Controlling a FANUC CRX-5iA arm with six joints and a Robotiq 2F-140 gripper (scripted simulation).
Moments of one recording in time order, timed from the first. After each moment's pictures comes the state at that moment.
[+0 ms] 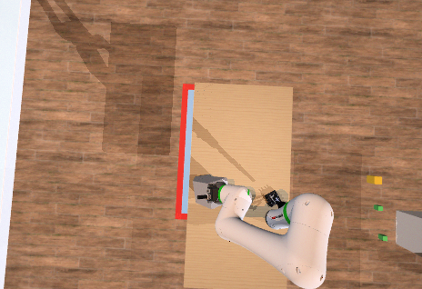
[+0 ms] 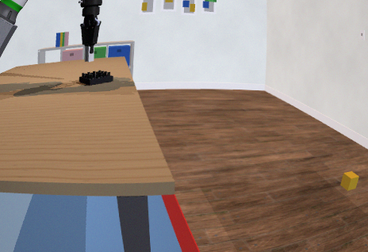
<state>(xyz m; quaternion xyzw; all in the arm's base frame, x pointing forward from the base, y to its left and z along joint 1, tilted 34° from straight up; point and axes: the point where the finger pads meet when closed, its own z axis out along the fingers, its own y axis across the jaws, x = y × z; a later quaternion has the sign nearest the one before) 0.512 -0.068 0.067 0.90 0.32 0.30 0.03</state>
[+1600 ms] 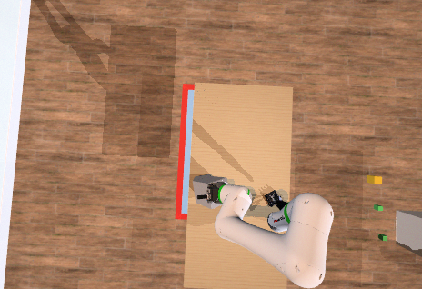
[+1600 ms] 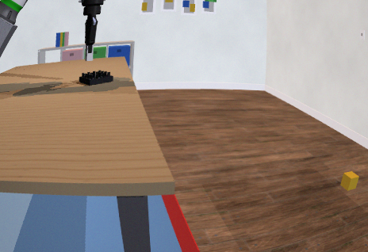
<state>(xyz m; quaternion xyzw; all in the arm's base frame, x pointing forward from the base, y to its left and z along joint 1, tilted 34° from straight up) 0.510 -0.069 0.070 0.94 0.17 0.29 -0.02</state>
